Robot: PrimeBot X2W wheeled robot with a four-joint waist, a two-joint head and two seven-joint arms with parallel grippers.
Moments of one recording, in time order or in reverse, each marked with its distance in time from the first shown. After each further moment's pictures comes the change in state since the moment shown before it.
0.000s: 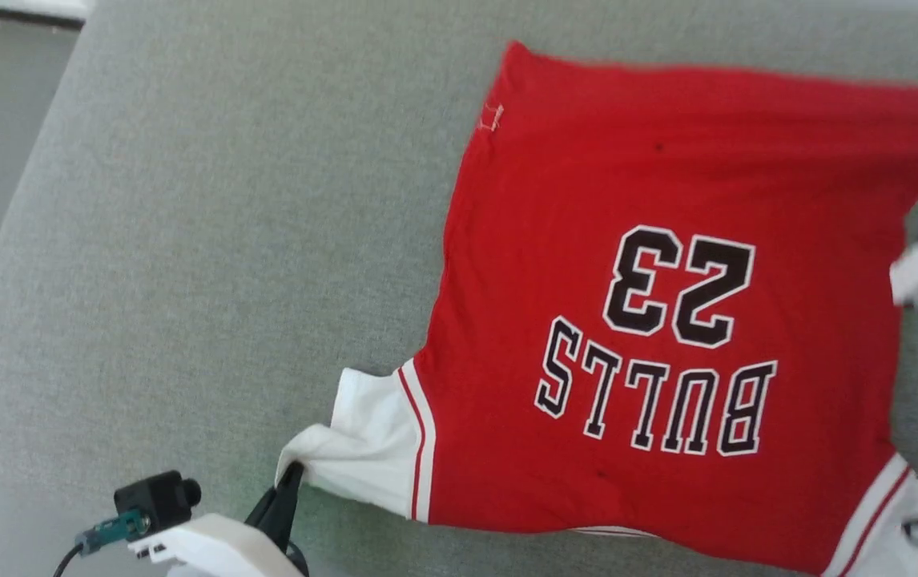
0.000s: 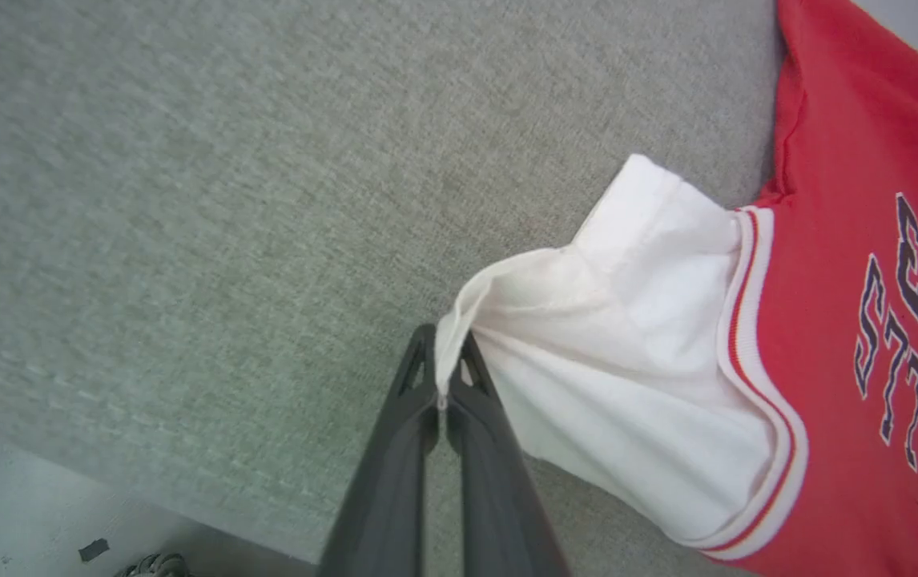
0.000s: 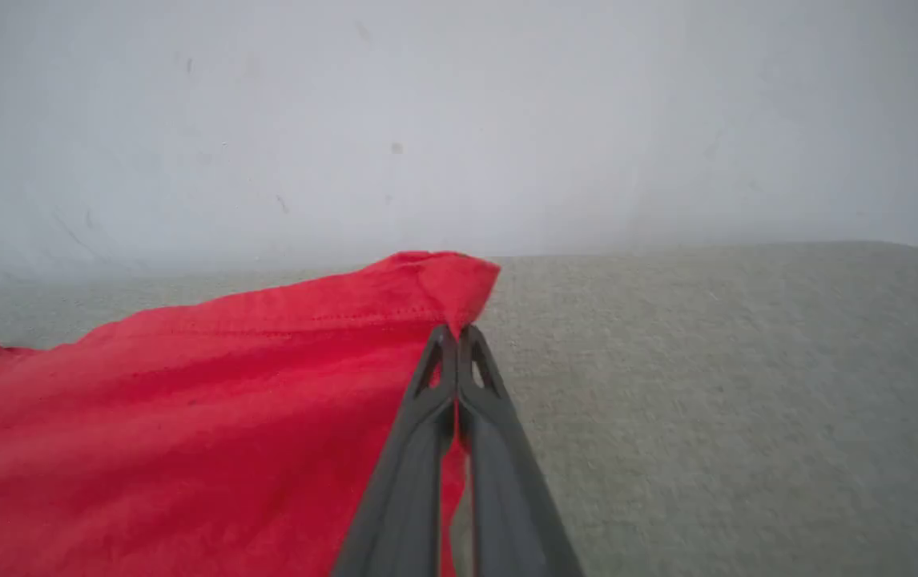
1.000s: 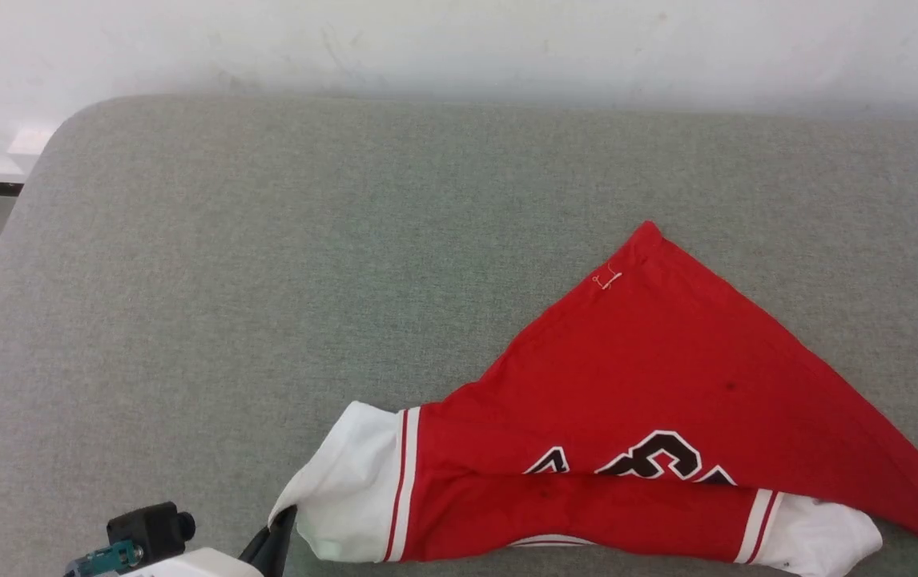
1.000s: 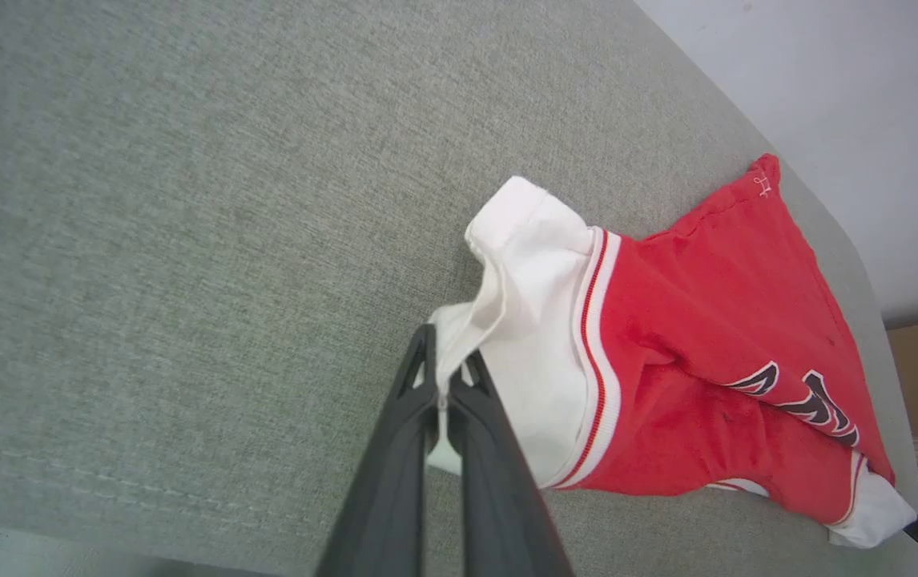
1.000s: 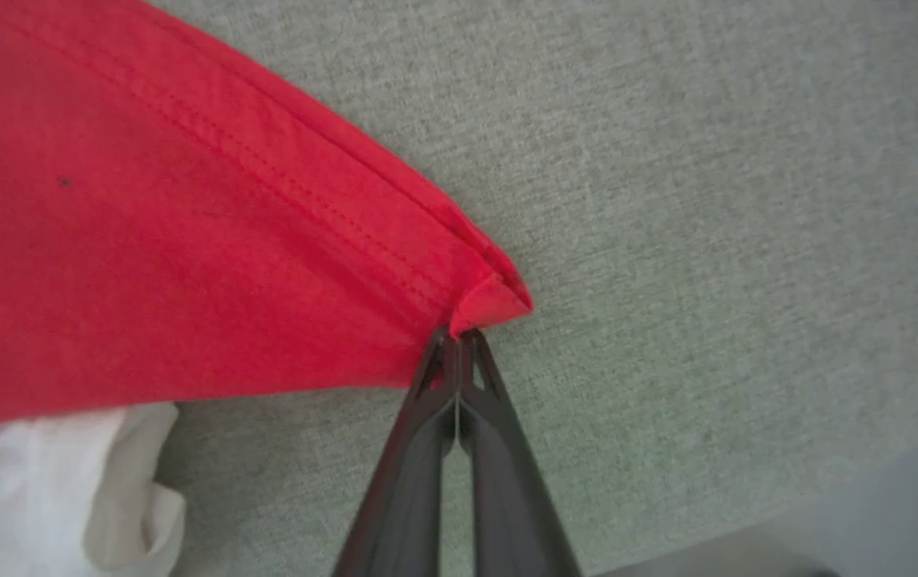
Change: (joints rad) left arm 0.116 0.060 -0.008 -0.120 -0.001 0.068 0.065; right arm 0.615 0.070 -0.161 -0.276 0.086 0.000 0.643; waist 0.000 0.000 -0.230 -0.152
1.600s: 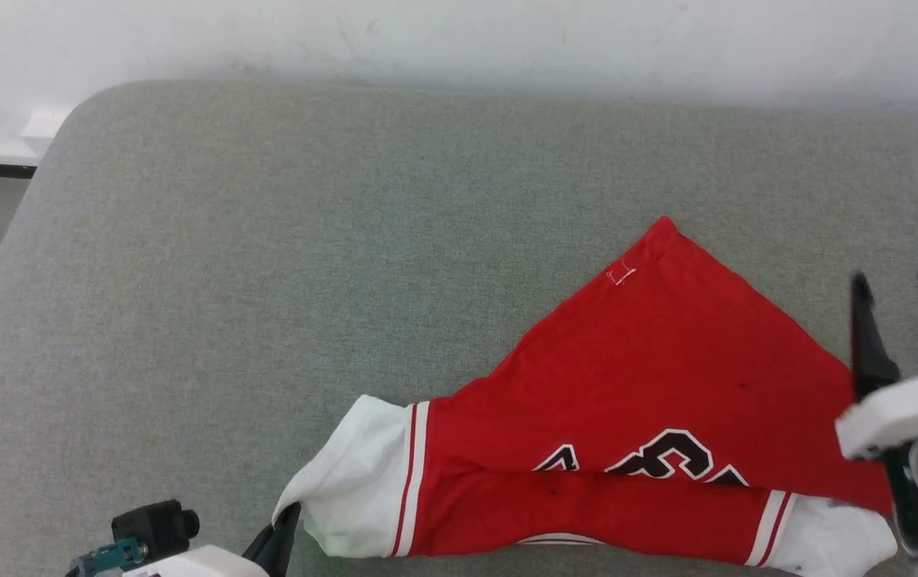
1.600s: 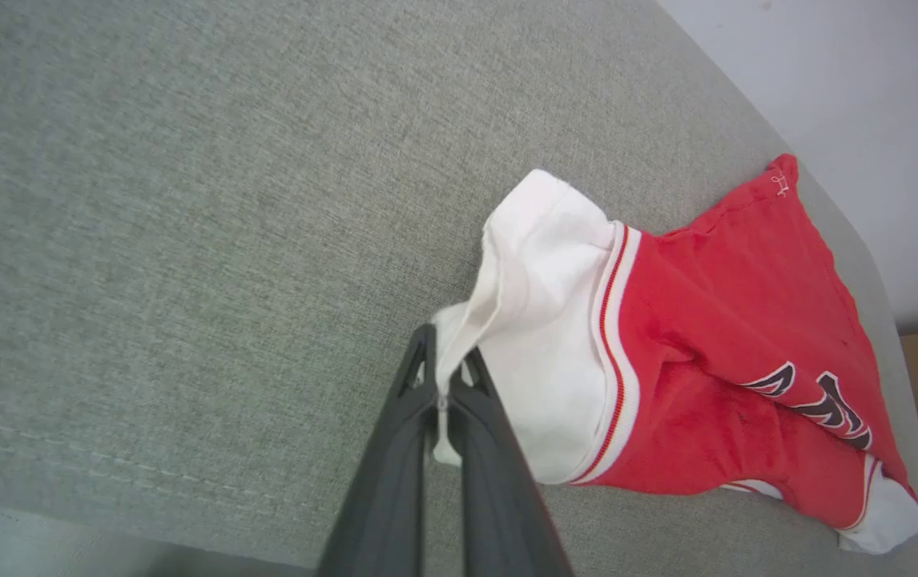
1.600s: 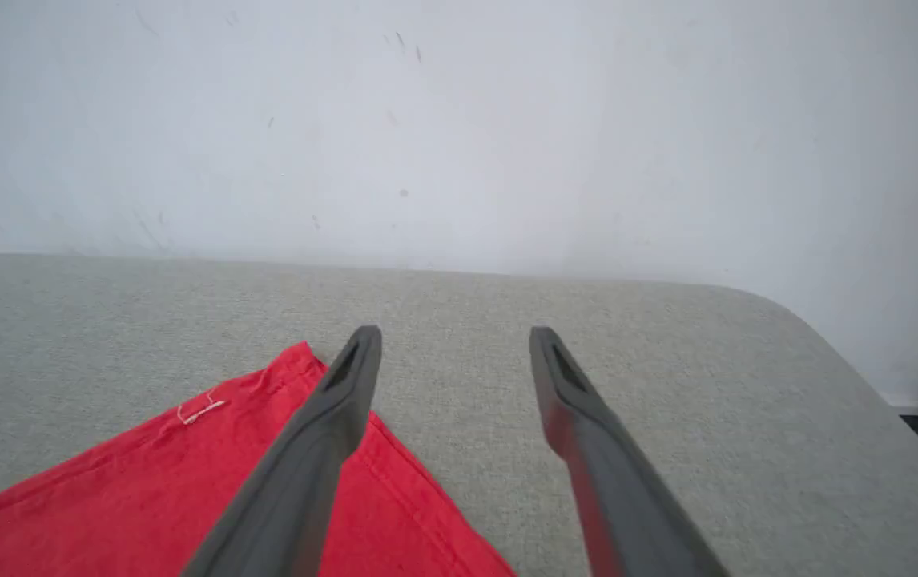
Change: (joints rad) left arm -0.005 -0.002 -0.007 0.005 0.000 -0.001 0.000; right arm -0.118 -0.040 0.300 -0.150 0.001 -0.001 -0.605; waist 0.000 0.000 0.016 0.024
